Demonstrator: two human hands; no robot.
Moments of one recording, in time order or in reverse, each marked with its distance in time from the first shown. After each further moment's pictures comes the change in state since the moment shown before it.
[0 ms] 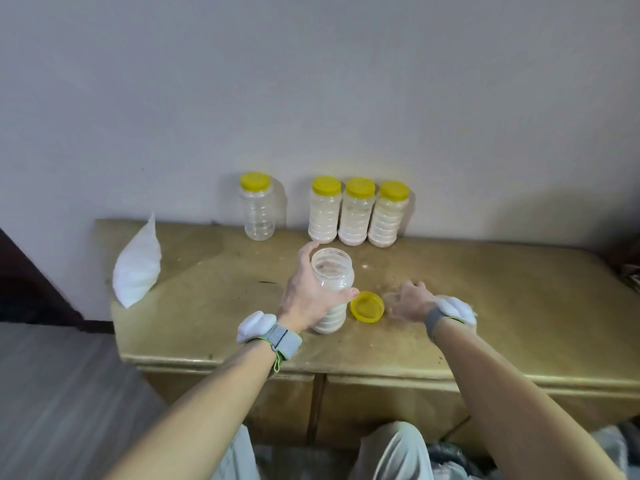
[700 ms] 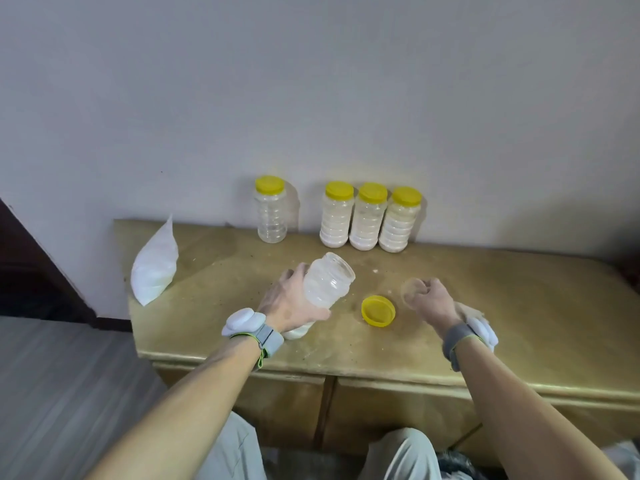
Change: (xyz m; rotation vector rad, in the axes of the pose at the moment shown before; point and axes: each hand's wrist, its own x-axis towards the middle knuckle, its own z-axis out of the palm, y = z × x) left_hand 0.007 -0.032 -0.040 0.466 -0.100 -0.050; right_hand -0.008 0.006 0.001 0.596 0.226 0.005
